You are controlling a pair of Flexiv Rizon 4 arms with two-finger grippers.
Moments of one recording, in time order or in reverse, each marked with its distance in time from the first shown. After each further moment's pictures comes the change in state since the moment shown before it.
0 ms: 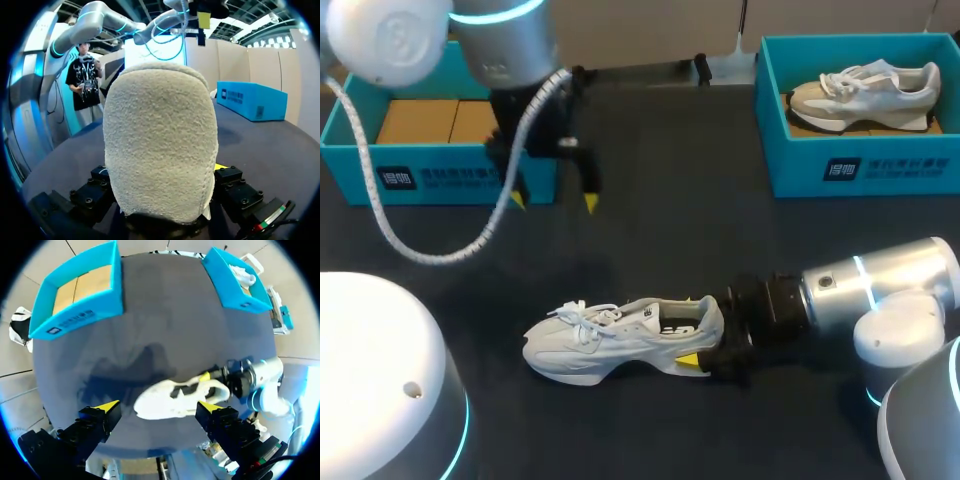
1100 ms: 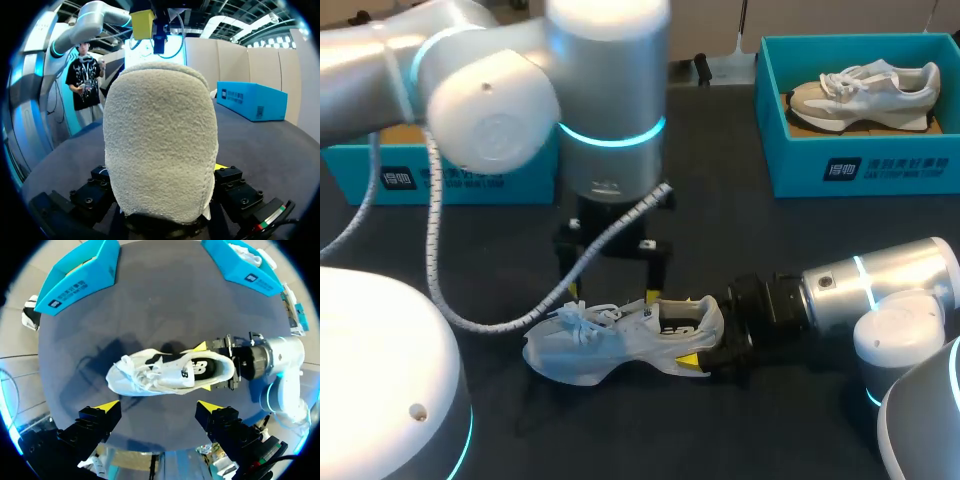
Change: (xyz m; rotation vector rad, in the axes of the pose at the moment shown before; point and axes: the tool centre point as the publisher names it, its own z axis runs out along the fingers) left arm 0.076 0.083 0.071 -0.023 -0.161 -0.088; right arm 0.000 0.000 0.000 0.000 0.000 0.000
